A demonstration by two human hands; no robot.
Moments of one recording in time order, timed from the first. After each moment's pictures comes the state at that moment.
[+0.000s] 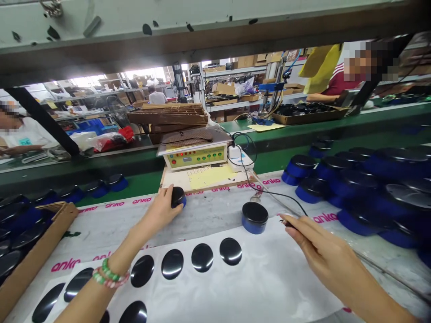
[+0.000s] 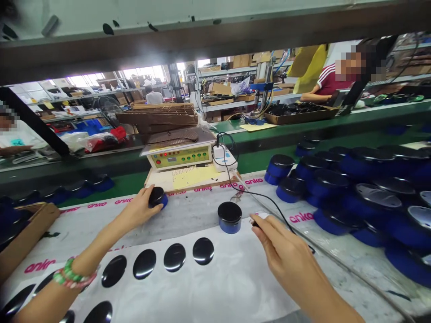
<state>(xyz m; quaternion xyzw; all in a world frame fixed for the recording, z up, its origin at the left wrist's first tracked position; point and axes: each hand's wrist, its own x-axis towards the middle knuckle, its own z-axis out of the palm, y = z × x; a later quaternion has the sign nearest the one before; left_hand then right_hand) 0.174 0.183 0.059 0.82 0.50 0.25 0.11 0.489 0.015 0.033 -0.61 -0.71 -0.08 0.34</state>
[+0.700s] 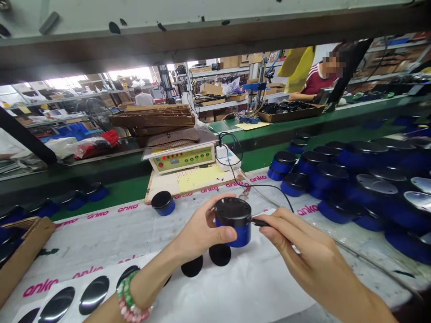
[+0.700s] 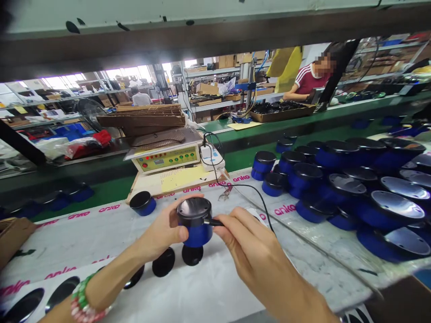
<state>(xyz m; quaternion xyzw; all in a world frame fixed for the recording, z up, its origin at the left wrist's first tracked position) 0.266 0.120 0.076 0.62 0.19 0.28 0.70 0.448 0.009 0.087 -0.52 -0.74 -0.01 0.42</state>
